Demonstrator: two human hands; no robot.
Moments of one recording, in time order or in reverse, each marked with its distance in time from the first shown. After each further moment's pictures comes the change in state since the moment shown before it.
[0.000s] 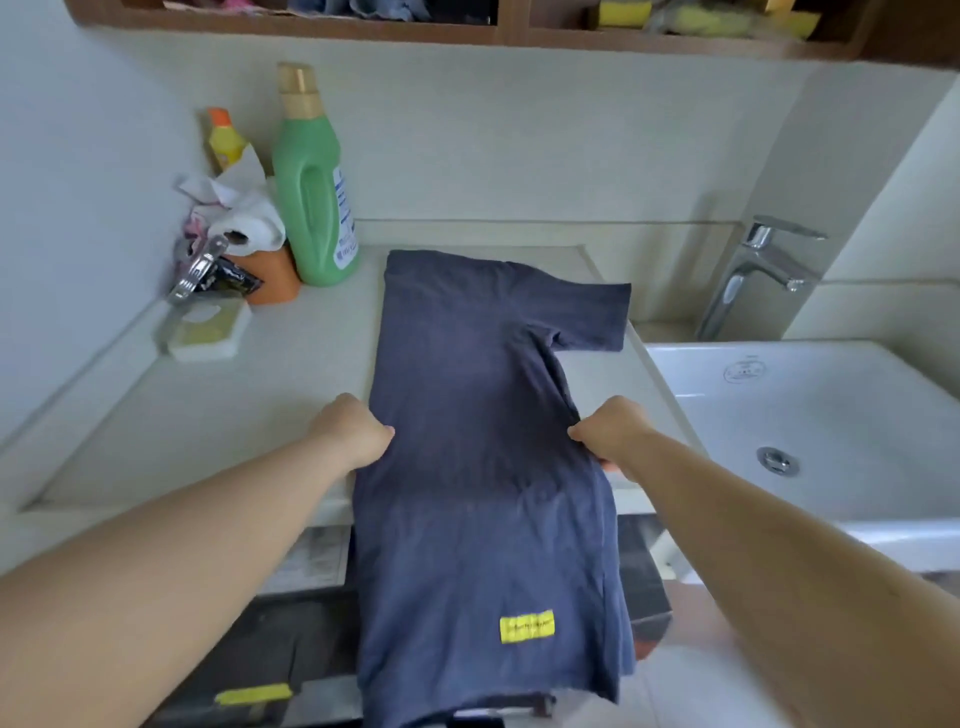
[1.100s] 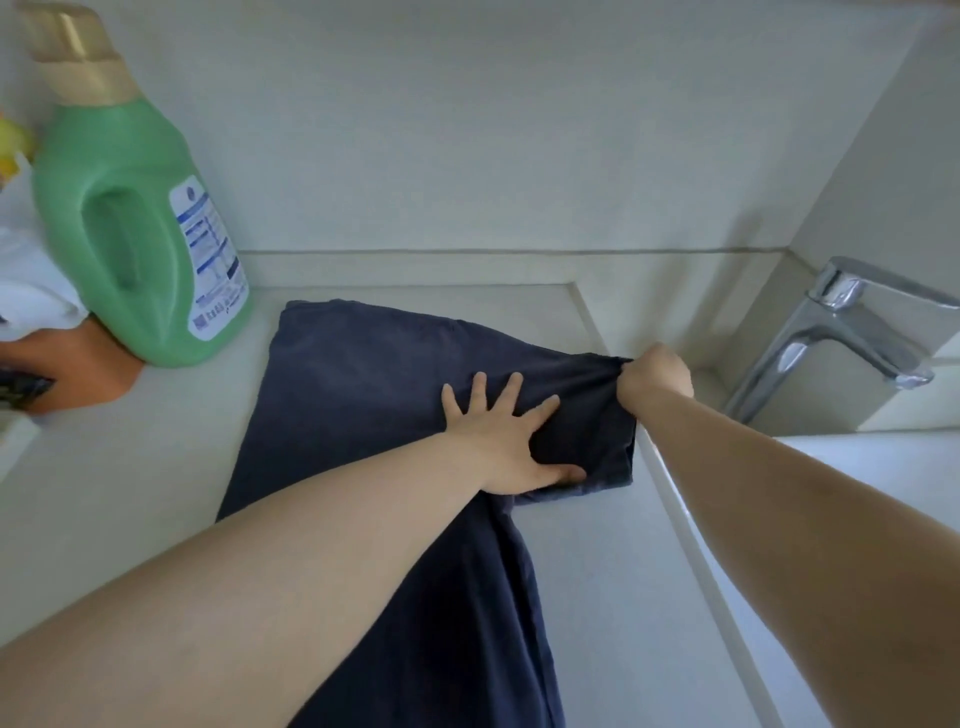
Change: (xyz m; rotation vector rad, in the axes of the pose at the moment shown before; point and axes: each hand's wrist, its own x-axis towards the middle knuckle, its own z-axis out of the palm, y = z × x) left_hand 0.166 0.253 0.073 0.470 -0.275 0.655; right_hand 0.297 -0.060 -0.073 -0.042 0.384 0.062
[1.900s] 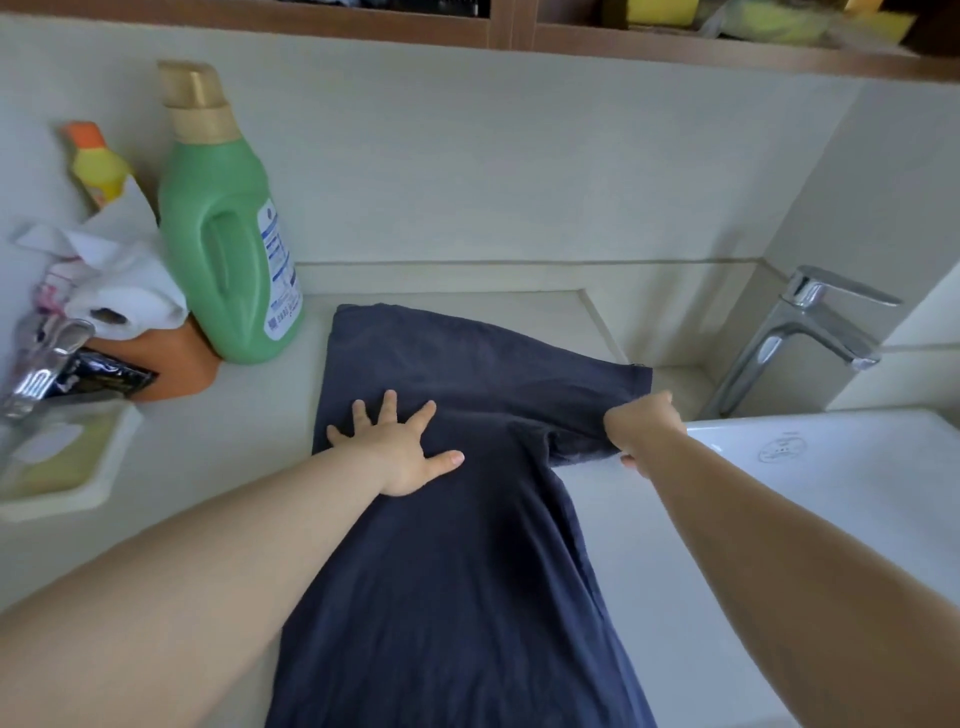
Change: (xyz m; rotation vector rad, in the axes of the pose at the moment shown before) left_hand -0.105 -0.119 0.007 -0.135 -0.098 -0.329; right_hand -0.131 -0.010 -0.012 0.014 -0.198 0.167
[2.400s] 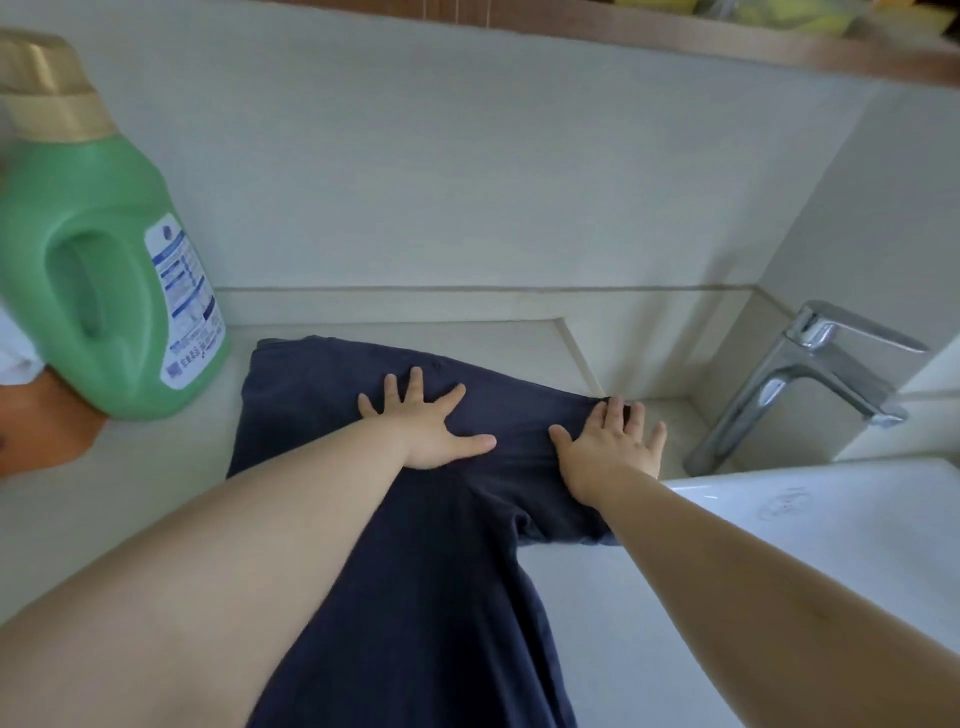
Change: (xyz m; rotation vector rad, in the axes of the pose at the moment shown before) left_hand 0.111 0.074 -0.045 -0.072 0.051 0.143; right_hand 0.078 -0.017 0.021 -0.621 0.047 -0.302
